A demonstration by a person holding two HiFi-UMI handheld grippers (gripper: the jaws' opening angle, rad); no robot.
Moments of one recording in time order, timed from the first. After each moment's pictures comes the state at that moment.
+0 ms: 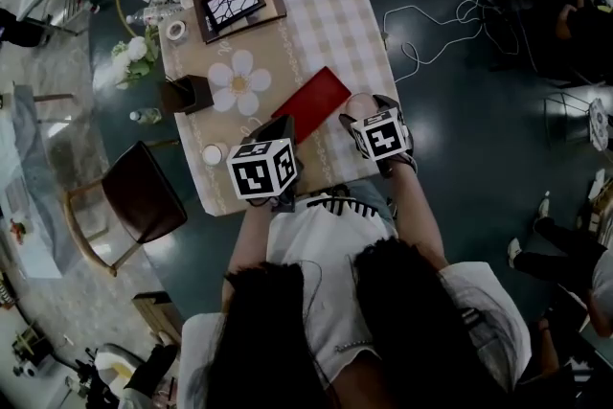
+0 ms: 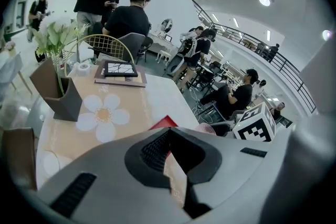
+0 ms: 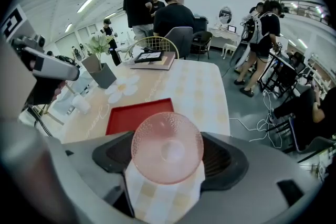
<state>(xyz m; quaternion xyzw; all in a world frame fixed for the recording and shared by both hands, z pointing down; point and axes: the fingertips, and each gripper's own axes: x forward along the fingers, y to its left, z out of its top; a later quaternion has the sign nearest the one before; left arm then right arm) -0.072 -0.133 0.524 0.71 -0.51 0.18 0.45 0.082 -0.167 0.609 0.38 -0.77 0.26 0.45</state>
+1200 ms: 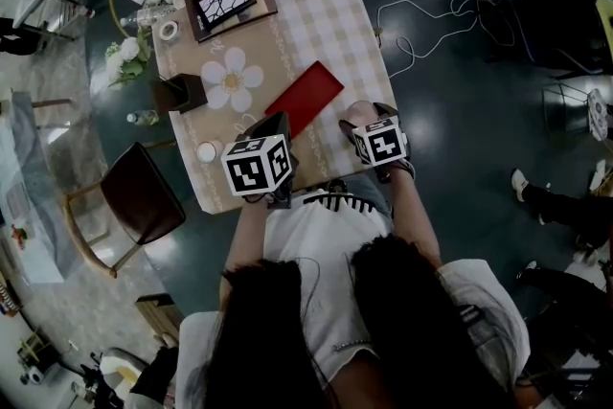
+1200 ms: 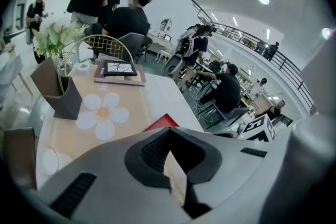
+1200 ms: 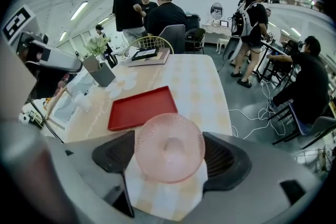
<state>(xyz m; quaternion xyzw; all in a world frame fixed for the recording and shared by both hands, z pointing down) -0.067 -0.128 0.526 0.71 -0.51 0.18 0.44 0.104 -0.134 0.626 0.40 -0.75 0.30 0.43</state>
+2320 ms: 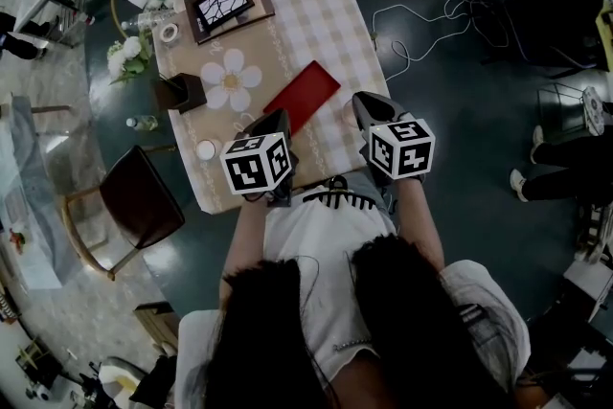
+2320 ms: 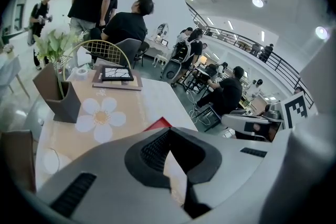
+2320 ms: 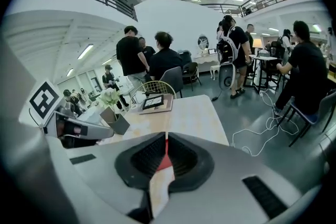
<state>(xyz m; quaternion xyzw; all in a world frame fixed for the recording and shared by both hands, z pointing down) -0.064 -0.122 0.509 0.73 -0.51 0.16 0.43 0.084 -0.153 0.490 0.45 -0.81 0.28 0.23</state>
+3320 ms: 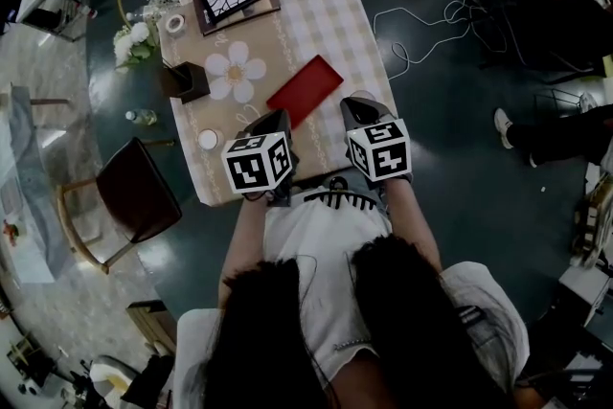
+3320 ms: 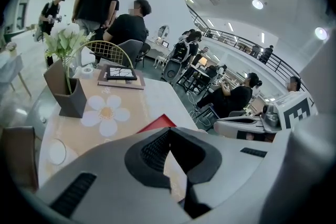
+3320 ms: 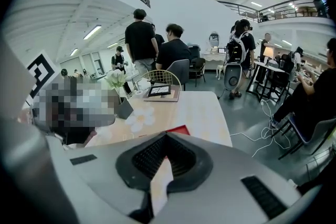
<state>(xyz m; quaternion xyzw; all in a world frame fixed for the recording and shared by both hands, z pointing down) -0.073 -0.098 0.507 0.73 -0.52 0.16 0.43 0.050 -0.124 0.503 0.43 -0.81 0.24 0.31</state>
